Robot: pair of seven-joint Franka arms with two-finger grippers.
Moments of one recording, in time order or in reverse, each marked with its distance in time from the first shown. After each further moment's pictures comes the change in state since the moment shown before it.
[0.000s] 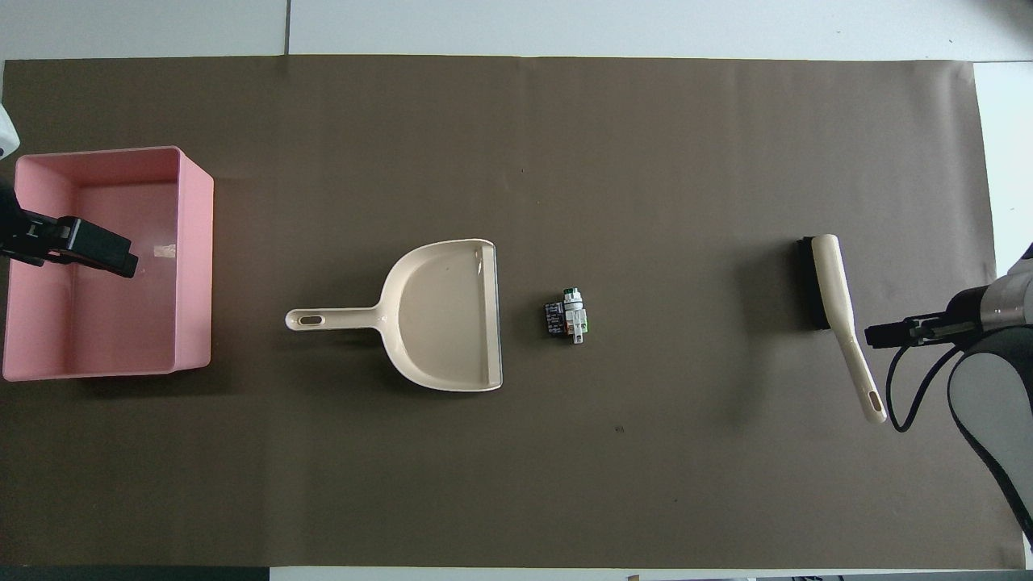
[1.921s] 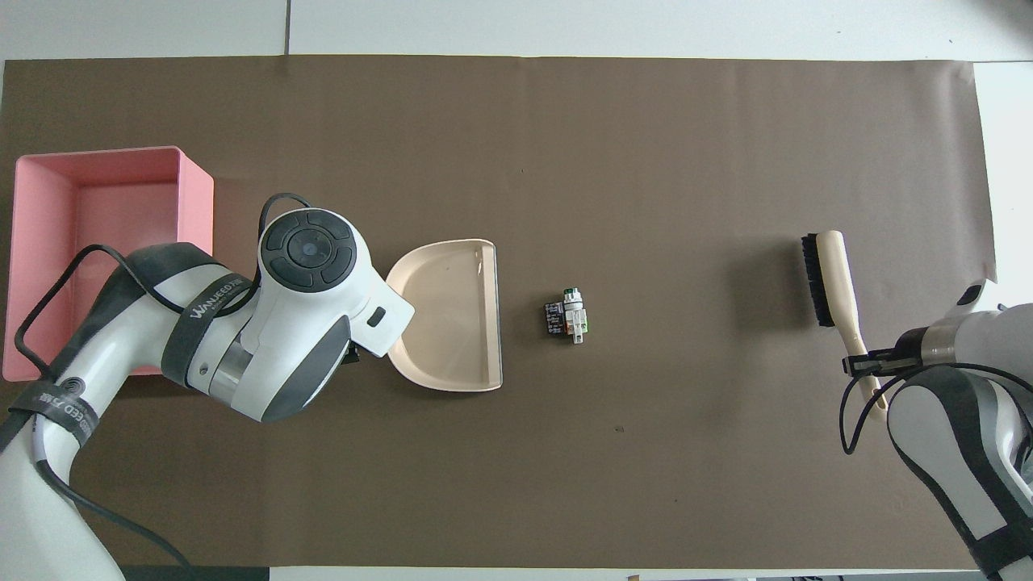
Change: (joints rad) left arm -0.403 0.078 -0.009 -0.543 0.238 0.575 0.634; right arm 0.001 0.004 0.004 -0.133 0.013 0.101 0.041
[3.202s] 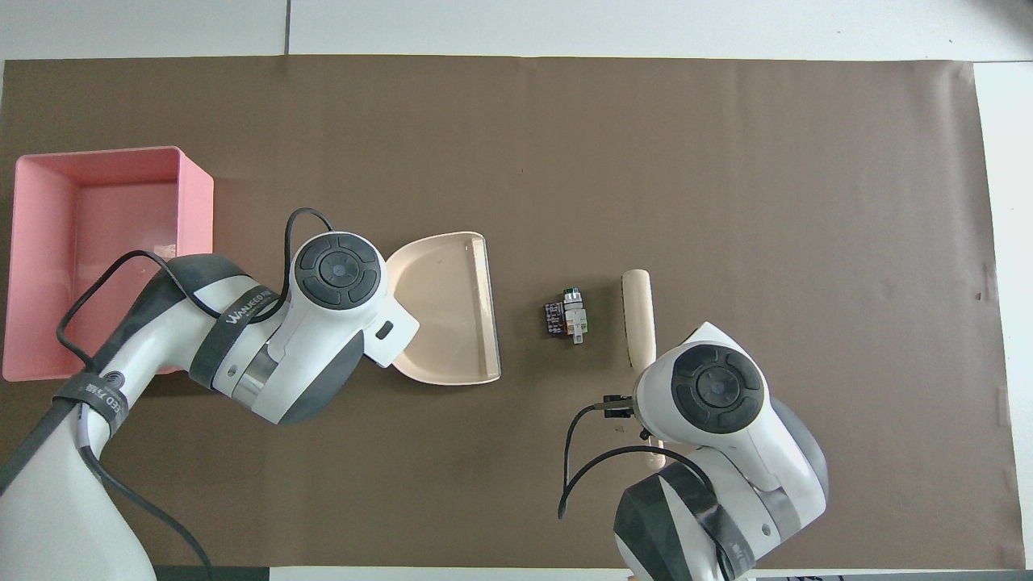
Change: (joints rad) left arm -0.008 0.017 0.013 -0.027 0.061 0.004 0.074; right arm 0.711 0.059 0.026 0.079 -0.029 -0.095 0.821
